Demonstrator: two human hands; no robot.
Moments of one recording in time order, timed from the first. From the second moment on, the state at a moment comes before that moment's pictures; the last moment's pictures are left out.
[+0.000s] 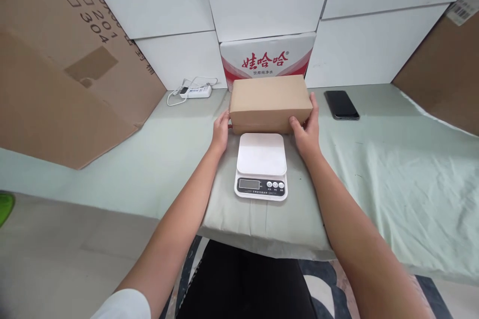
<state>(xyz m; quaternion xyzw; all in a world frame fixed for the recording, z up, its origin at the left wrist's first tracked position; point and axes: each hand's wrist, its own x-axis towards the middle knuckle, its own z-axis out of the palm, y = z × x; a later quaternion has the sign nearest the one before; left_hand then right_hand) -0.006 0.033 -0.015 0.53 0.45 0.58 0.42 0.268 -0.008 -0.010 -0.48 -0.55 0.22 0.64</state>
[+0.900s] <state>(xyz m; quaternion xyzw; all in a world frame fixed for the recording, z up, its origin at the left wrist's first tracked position) 0.000 0.039 -0.025 0.51 0.47 0.57 0.44 0.273 0.002 -0.023 -0.52 -0.56 0.22 0.61</state>
